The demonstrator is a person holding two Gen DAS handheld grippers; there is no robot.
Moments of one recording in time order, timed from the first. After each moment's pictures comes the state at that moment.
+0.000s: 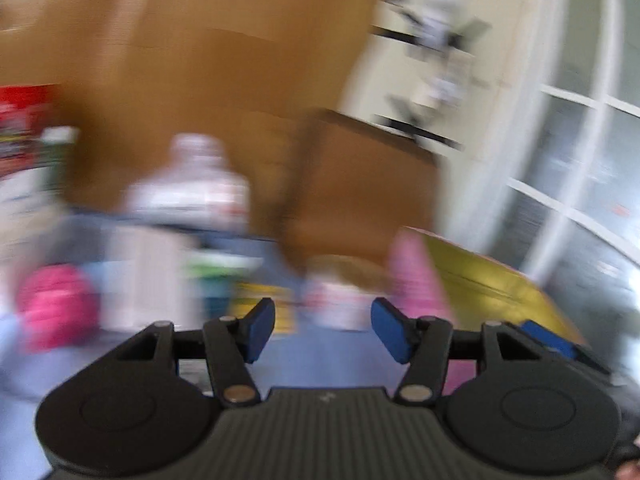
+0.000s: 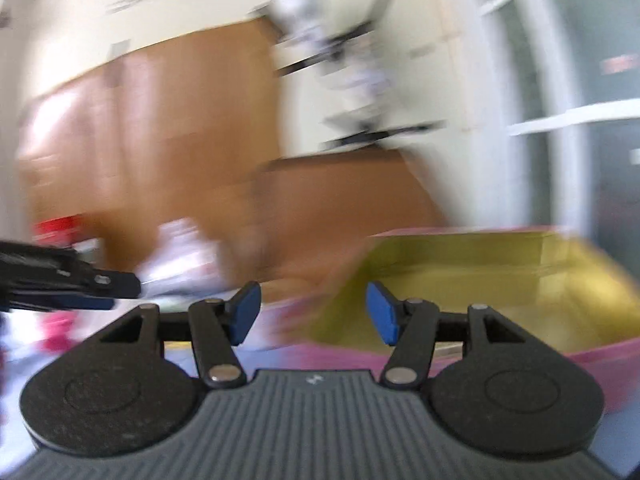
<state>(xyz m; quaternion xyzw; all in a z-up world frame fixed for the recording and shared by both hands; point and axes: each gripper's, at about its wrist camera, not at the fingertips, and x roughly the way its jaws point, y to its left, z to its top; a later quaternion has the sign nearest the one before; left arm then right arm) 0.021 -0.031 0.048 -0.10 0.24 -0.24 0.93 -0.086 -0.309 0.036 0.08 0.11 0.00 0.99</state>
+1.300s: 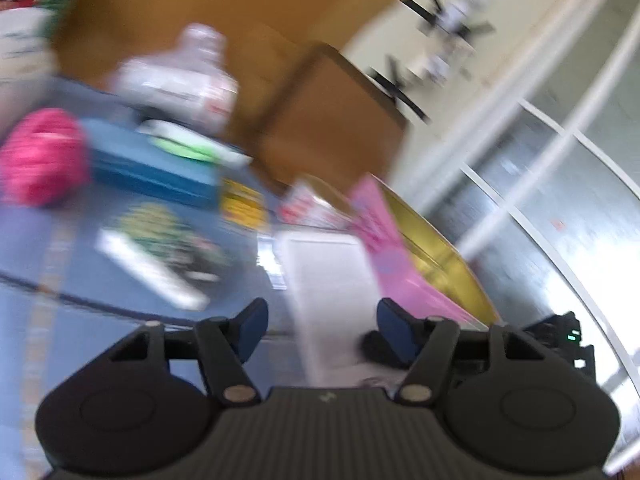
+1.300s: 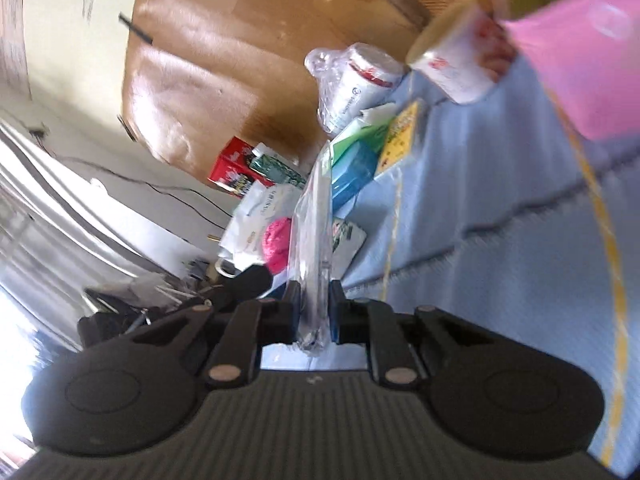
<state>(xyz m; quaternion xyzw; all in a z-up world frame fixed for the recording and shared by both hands) 0.033 -0.004 0.005 -0.20 0.34 -0.40 0.83 -0.030 -0.301 -0.033 0.43 0.33 0.27 0.79</state>
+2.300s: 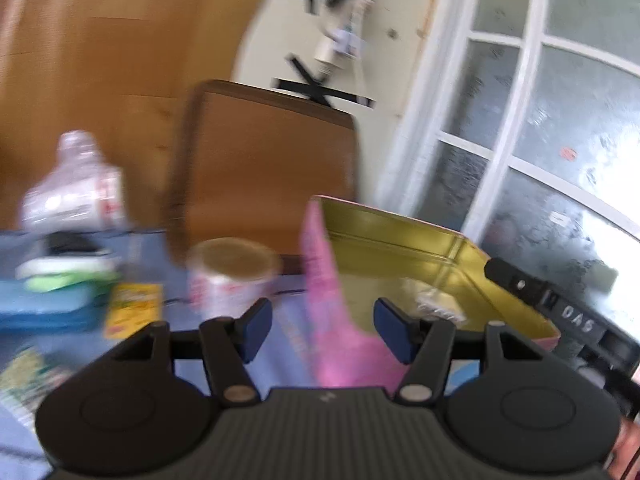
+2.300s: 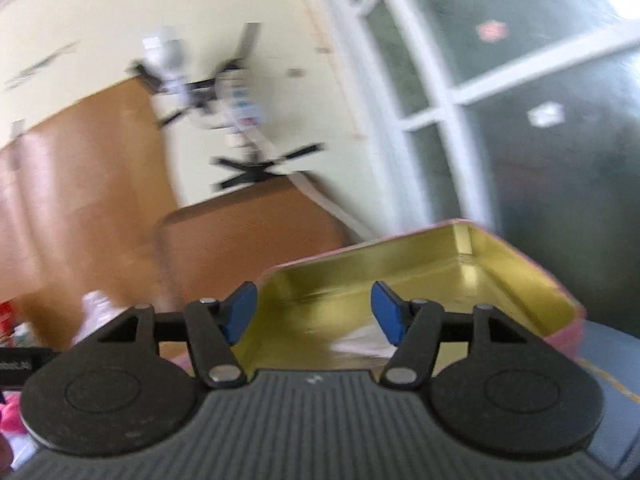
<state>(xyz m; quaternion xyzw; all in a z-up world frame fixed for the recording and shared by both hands) 0.014 -0.133 0.048 -0.05 0.24 -0.36 0.90 -0.091 -0.375 0.028 0.16 0.05 -0.14 0.98</state>
